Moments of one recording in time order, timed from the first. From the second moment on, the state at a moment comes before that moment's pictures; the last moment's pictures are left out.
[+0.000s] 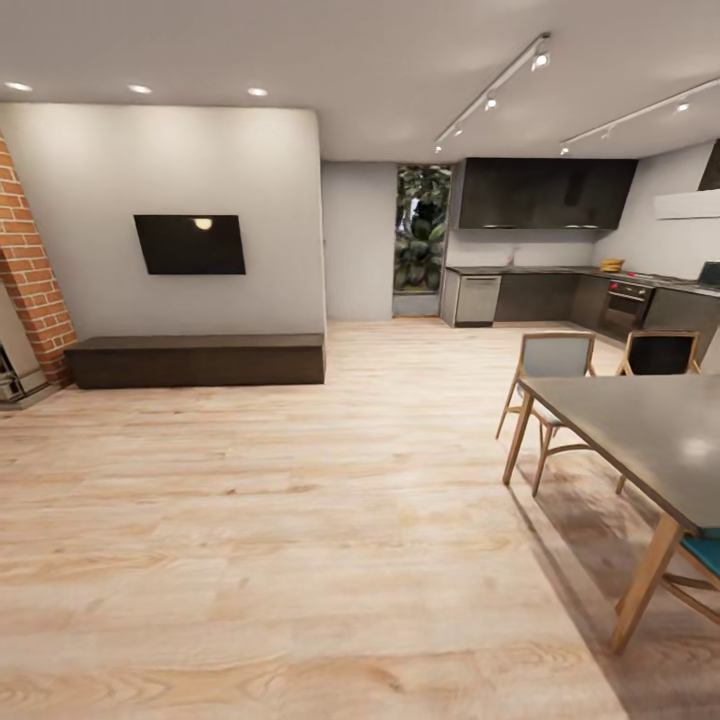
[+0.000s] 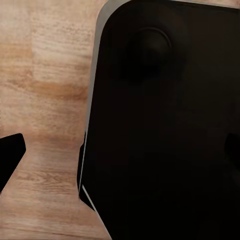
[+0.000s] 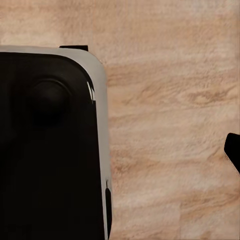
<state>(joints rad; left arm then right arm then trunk) 0.02 0.03 0.17 -0.03 0.01 -0.02 0.00 0.02 -0.07 -0.02 0.02 0.00 -0.25 -0.07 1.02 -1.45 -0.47</state>
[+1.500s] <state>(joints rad) 0.02 0.03 0.17 -0.03 0.01 -0.02 0.00 0.02 -0.07 -0.03 0.01 0.00 -0.25 -0.07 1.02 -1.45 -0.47</state>
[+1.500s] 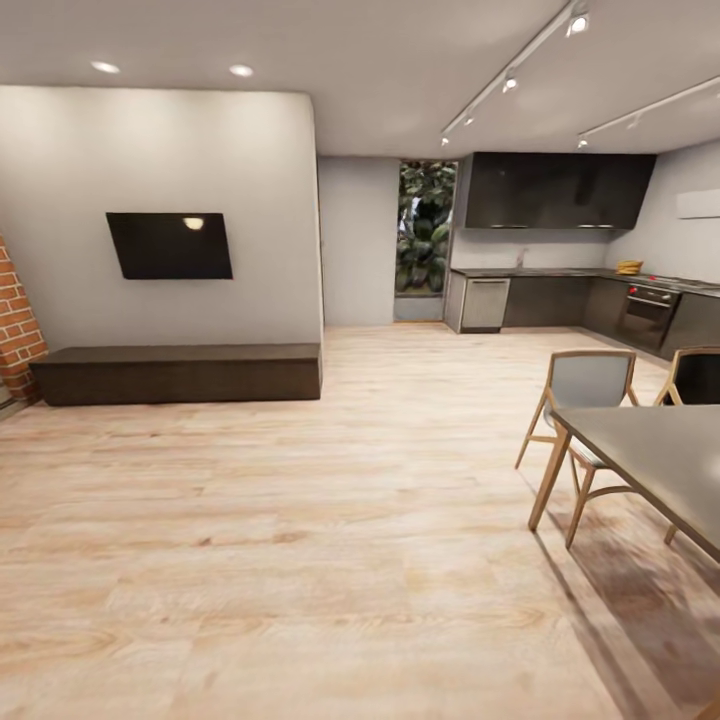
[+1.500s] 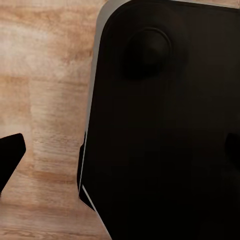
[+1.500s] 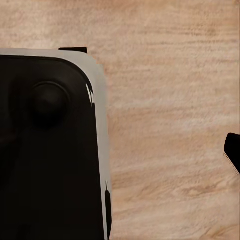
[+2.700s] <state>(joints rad) 0.02 0.03 0.17 -0.03 0.01 -0.02 0.00 0.02 -0.07 -0.03 0.01 0.00 -0.25 -0.07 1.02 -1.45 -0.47</state>
